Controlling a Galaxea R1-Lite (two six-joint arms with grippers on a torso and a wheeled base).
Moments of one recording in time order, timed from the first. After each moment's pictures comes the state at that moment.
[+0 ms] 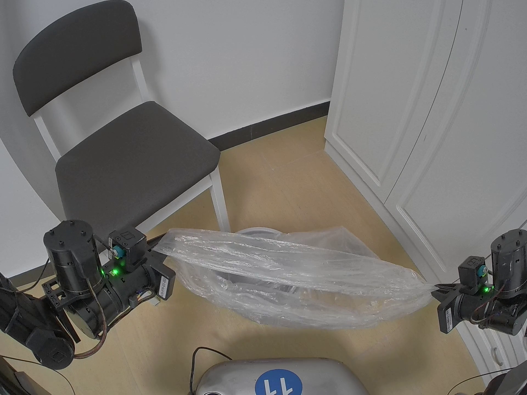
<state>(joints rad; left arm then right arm) -0.53 1.65 -0.31 -1.16 0.17 0.27 0.53 1.27 -0.38 -0.25 -0.34 -0.08</state>
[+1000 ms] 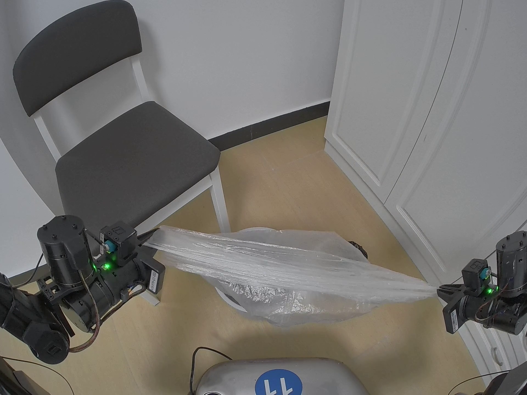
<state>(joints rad) -0.45 1.64 -0.31 -1.16 0.15 0.30 0.45 1.25 -0.35 -0.25 -0.33 -0.19</state>
